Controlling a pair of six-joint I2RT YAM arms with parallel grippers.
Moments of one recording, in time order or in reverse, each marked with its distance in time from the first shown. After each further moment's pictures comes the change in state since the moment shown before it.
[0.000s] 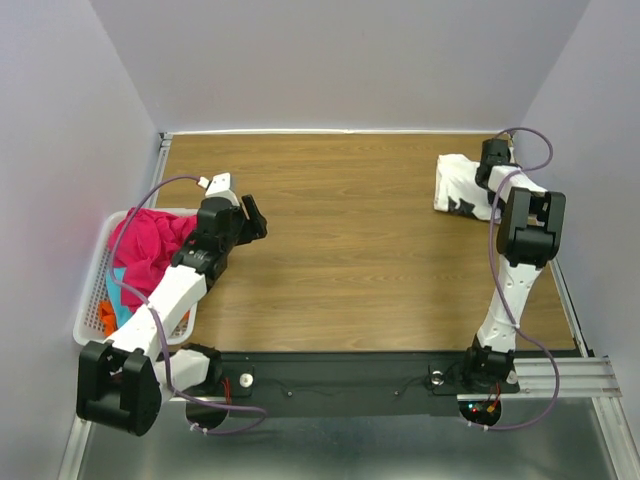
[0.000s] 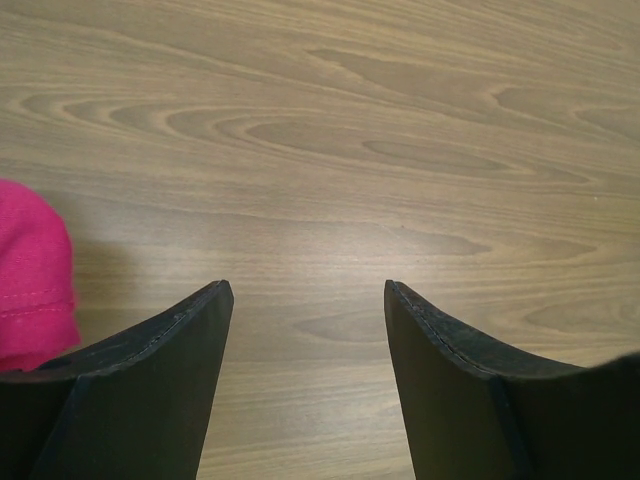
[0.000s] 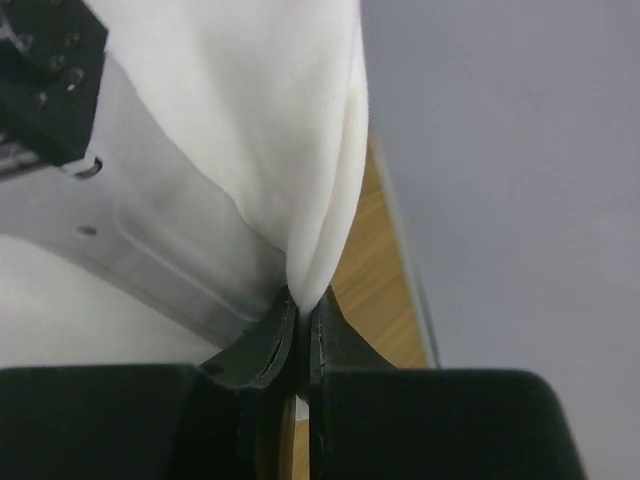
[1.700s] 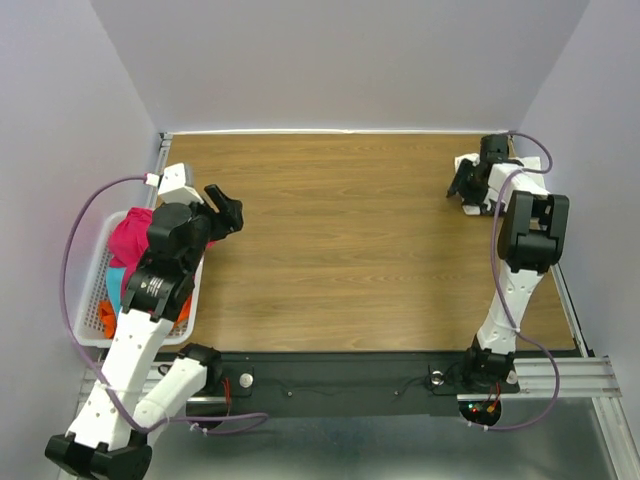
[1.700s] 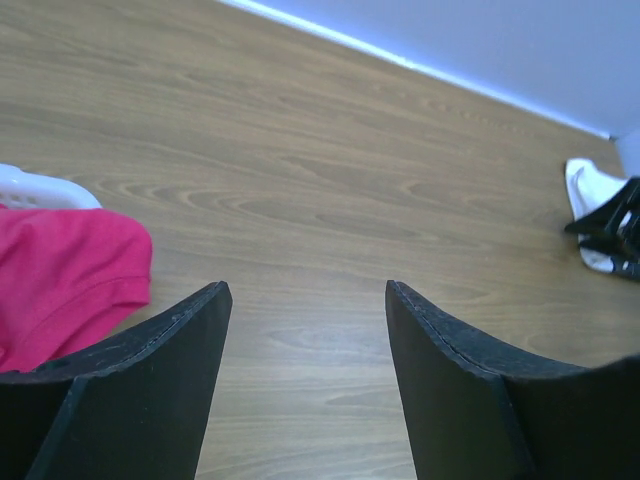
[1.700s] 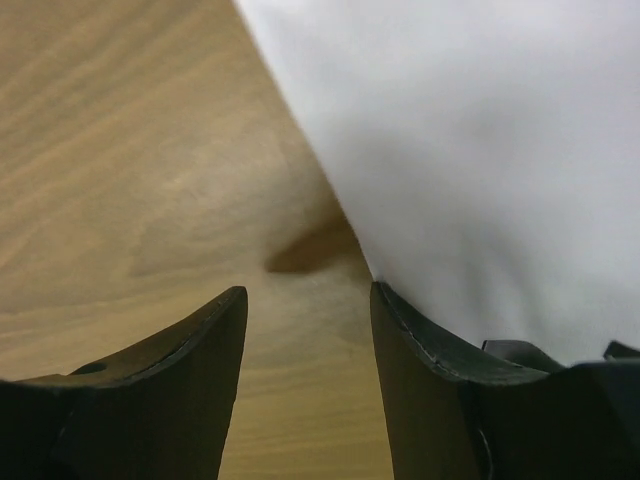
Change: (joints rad) left arm -0.021 -0.303 0.223 -0.316 -0.073 -0.031; right arm -0.001 -0.014 0.058 -0.056 -0.775 0.473
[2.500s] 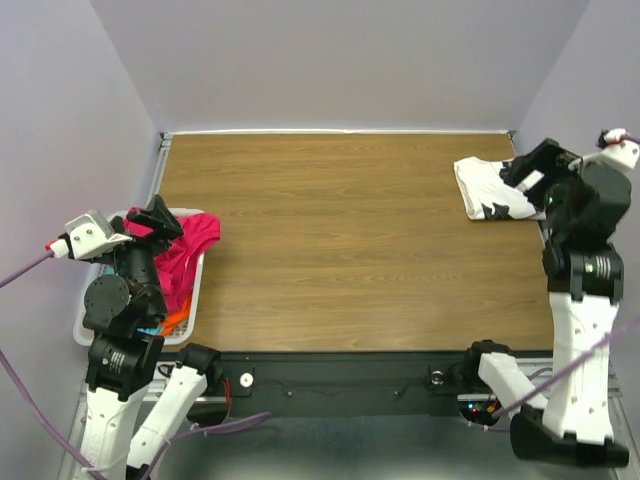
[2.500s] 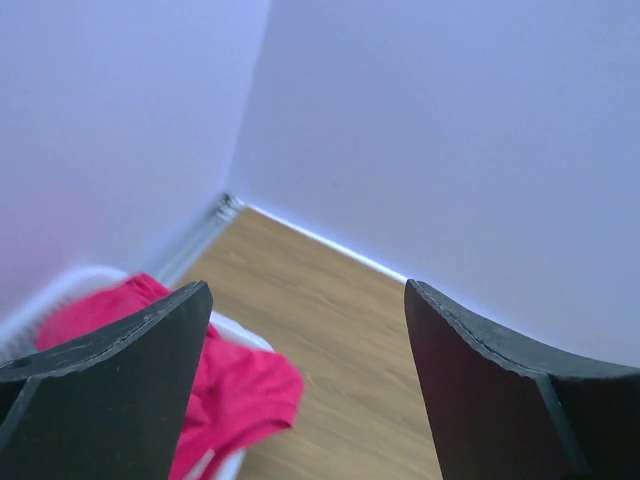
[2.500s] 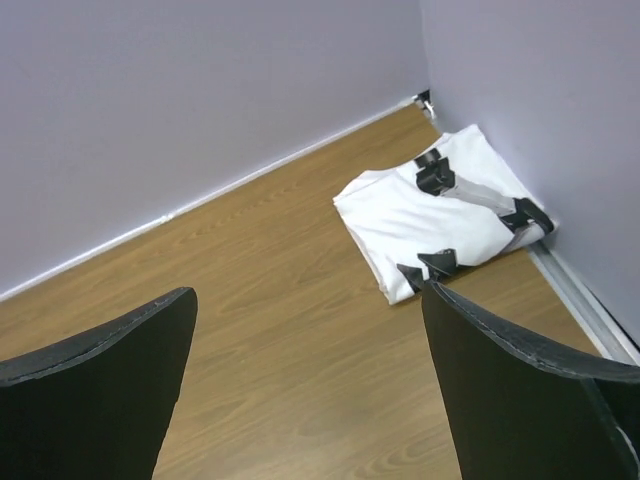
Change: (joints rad) left arm 0.002 -0.343 0.016 0.127 -0.467 0.211; right arm 0.002 -1.212 -0.320 -0.057 0.212 0.024
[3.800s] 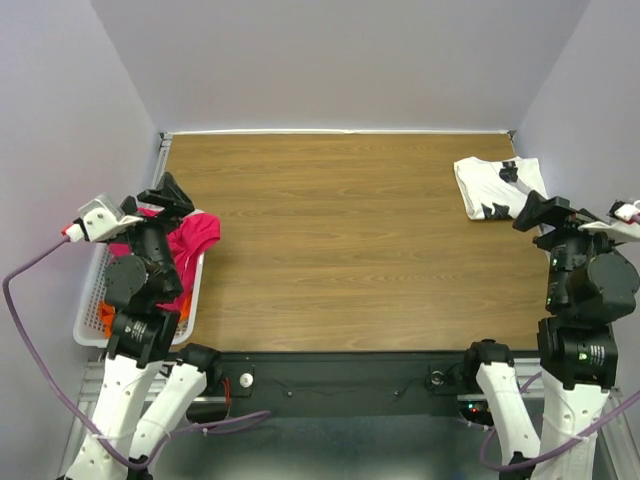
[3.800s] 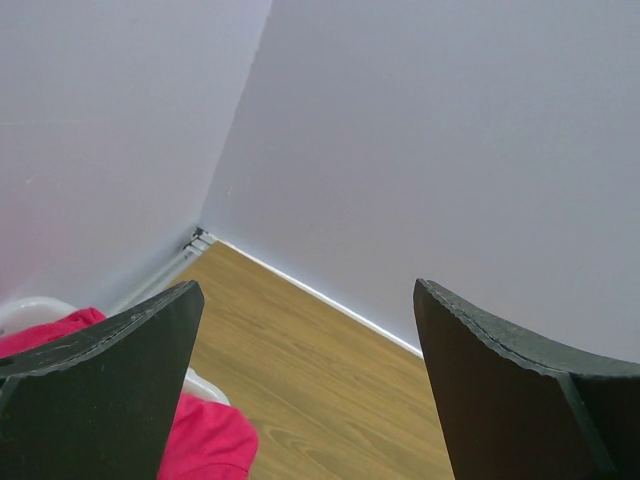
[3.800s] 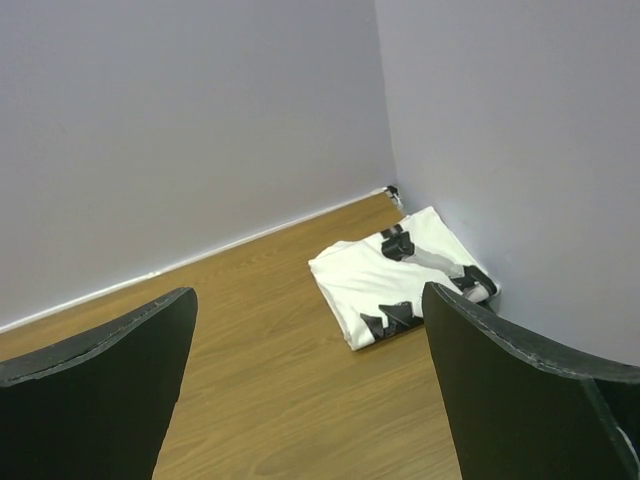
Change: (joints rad) left arm 0.000 0.093 -0.098 0.311 -0.045 -0.022; right arm 0.050 -0.472 -0.265 0.110 0.092 -0.137
